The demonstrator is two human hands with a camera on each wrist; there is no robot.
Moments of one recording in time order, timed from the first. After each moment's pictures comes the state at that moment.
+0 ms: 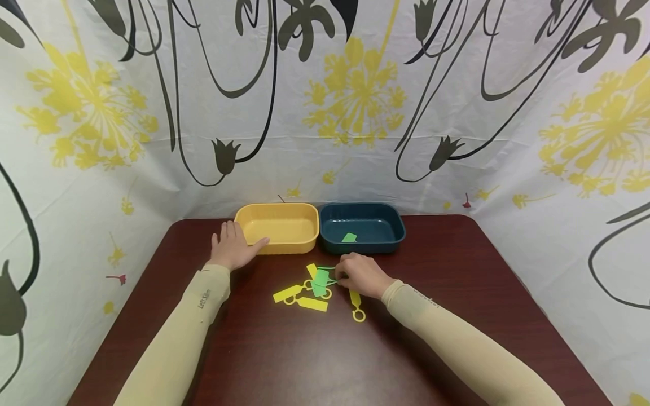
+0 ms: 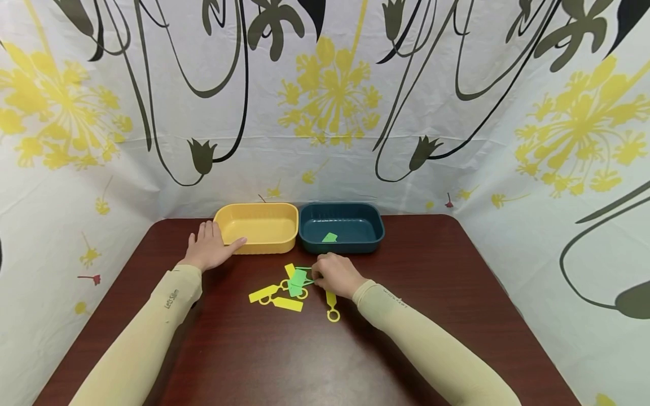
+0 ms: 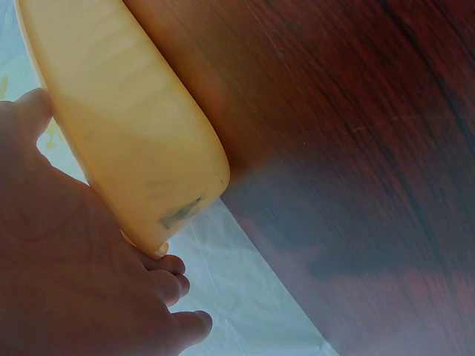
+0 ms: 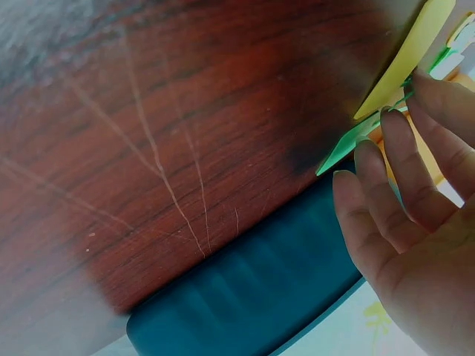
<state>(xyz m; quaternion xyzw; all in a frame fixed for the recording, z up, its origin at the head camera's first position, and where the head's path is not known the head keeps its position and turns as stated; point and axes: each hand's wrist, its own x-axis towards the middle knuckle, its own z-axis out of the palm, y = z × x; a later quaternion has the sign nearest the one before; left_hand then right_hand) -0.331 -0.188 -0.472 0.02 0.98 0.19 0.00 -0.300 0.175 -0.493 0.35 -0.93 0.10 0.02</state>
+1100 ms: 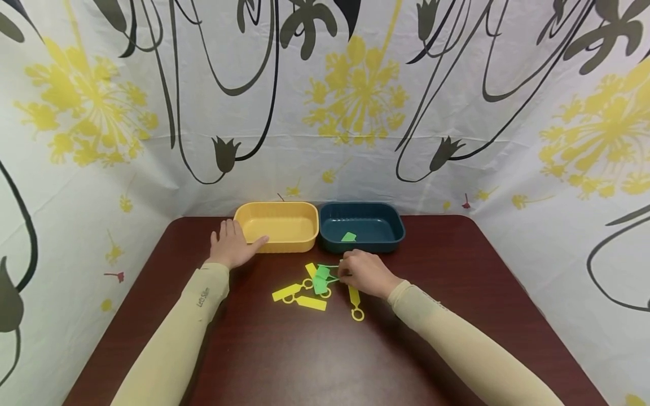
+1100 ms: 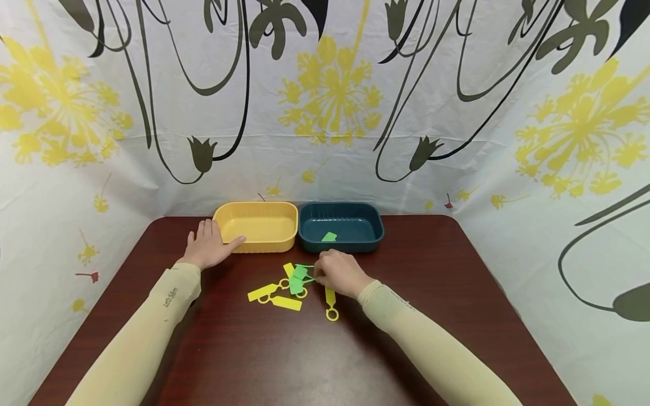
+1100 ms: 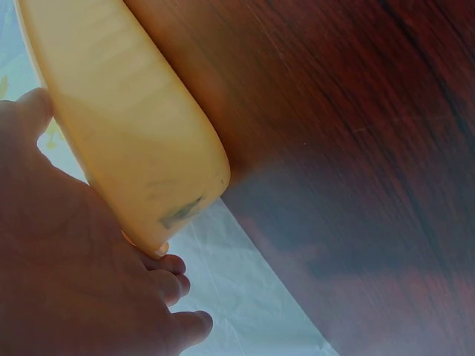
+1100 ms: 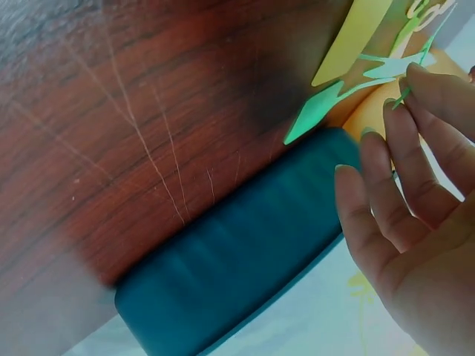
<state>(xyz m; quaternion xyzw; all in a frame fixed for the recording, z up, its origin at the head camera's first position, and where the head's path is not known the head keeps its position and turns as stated) -0.327 -0.187 -0.465 0.02 0.98 0.18 0.01 -0.290 0.180 -0.472 0.36 -0.93 0.09 0.04</state>
